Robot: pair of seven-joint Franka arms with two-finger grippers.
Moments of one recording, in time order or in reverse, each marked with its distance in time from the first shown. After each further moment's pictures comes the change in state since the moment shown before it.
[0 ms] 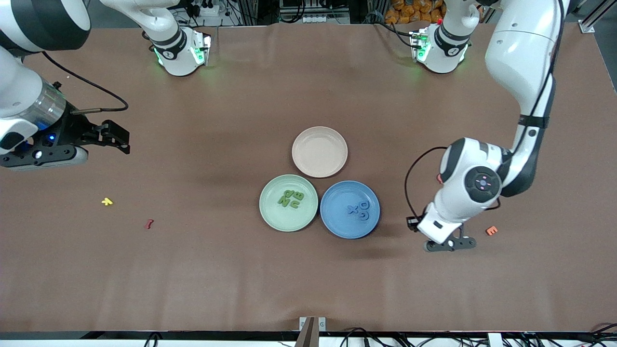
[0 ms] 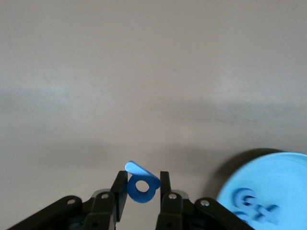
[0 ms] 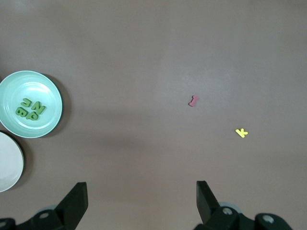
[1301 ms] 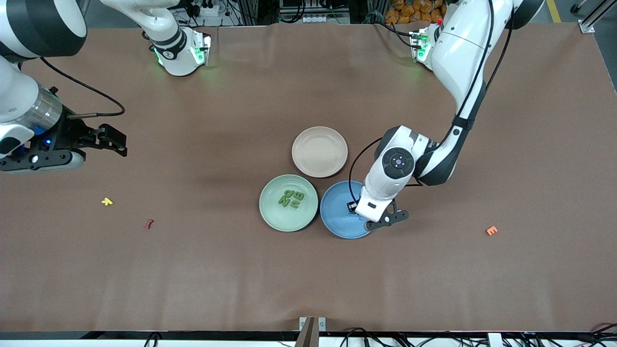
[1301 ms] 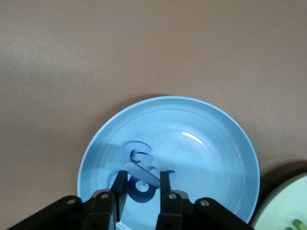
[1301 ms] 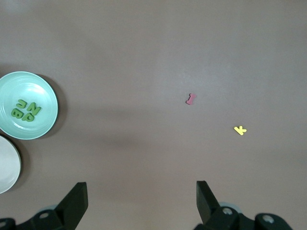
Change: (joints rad) left arm -0.234 0.076 0.041 -0.042 -0.052 0.144 -0.368; right arm -0.015 0.008 -0.001 0.000 0.002 -0.001 0.001
